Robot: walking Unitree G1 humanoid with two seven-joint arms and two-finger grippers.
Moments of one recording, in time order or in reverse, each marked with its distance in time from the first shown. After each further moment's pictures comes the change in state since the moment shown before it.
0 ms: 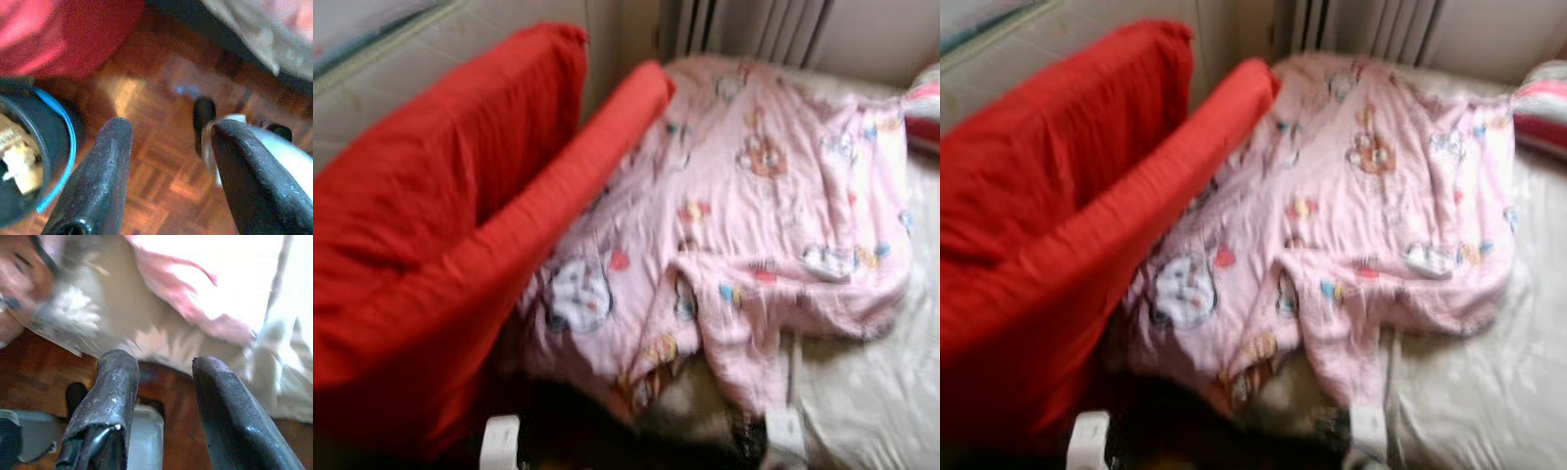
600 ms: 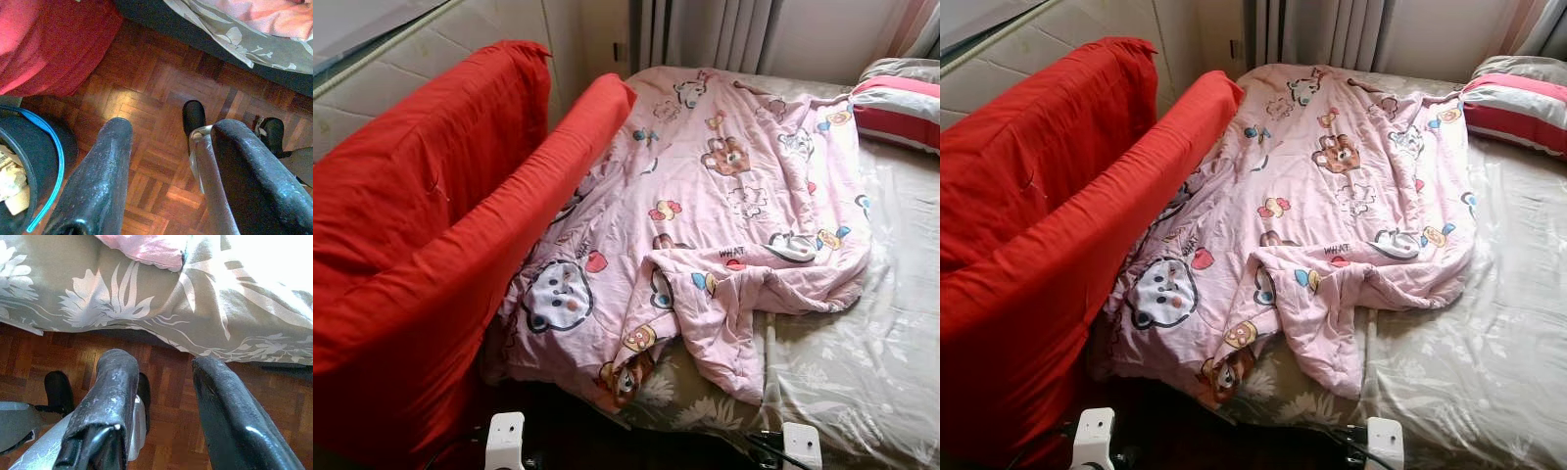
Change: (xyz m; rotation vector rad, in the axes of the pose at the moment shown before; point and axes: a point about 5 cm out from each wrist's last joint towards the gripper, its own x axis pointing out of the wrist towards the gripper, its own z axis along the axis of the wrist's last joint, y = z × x) left arm 0.000 -0.007 0.000 -0.005 0.001 -0.017; right arm -0.006 -0.020 -0.012 0.039 0.041 -0.064
